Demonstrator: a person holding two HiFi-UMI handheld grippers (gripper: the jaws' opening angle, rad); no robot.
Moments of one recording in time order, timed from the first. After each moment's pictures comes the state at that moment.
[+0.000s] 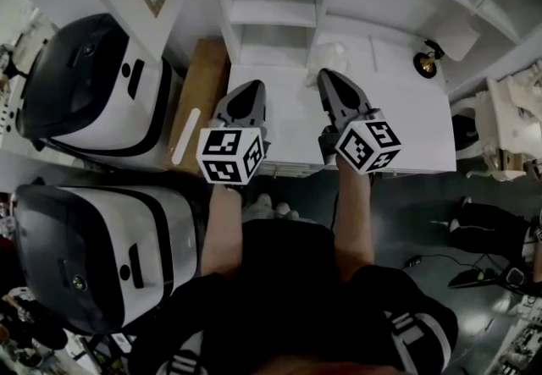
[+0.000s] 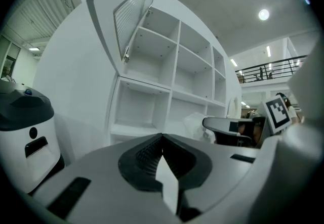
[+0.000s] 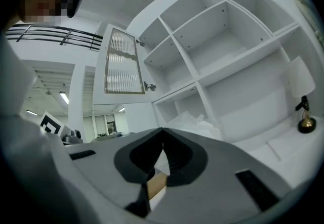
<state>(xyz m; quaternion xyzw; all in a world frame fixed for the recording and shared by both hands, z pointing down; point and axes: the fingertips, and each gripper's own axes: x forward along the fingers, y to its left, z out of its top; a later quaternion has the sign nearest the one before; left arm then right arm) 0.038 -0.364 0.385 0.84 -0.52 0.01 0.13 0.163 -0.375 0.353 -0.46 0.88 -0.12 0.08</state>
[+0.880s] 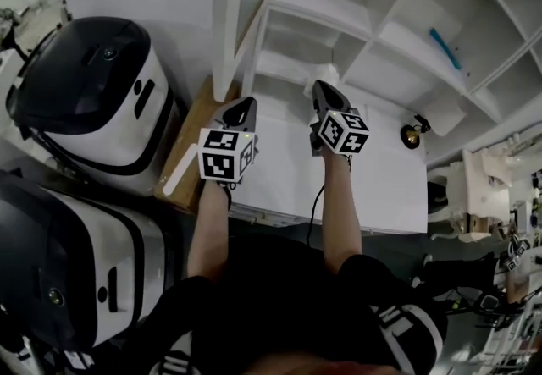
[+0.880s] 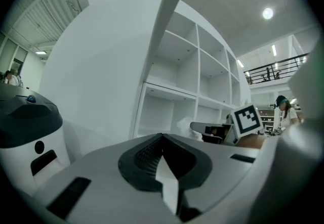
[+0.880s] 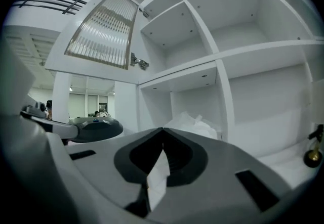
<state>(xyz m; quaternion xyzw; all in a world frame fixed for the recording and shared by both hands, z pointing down) -0.062 -0.435 0.380 0.82 -0.55 0.00 0.12 0.092 -0.524 0.371 -0.49 0.87 -0.06 -0.02</state>
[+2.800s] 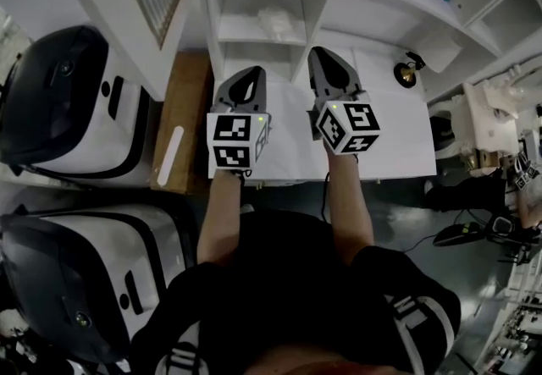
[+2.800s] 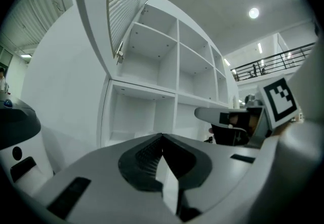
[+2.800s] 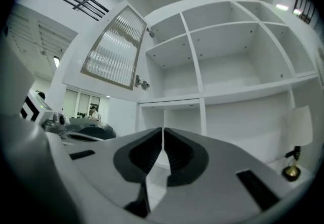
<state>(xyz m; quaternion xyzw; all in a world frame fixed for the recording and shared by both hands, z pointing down) 0.035 -0.447 0.366 0.86 -0.51 0.01 0.08 0.135 -0.461 0.314 -0.54 0.84 0.01 0.00</state>
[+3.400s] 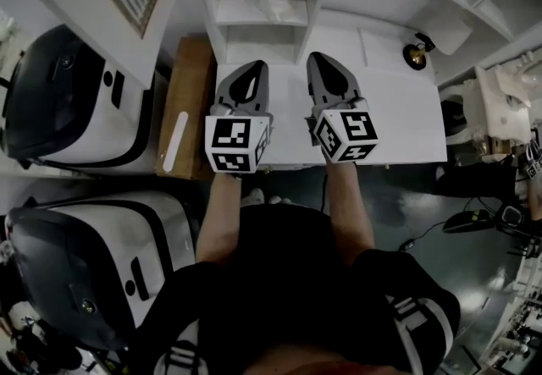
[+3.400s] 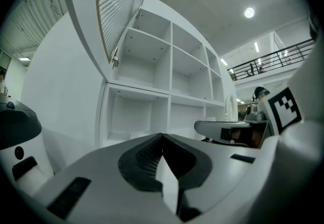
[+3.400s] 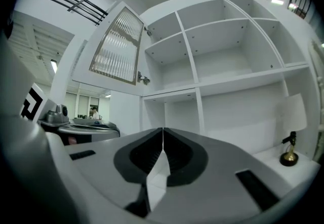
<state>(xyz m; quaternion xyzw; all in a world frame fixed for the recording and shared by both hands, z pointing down) 0.045 -0.419 0.367 0.86 -0.51 0.01 0.06 0.141 -0.425 0.346 -0.54 0.84 -0.02 0.01</state>
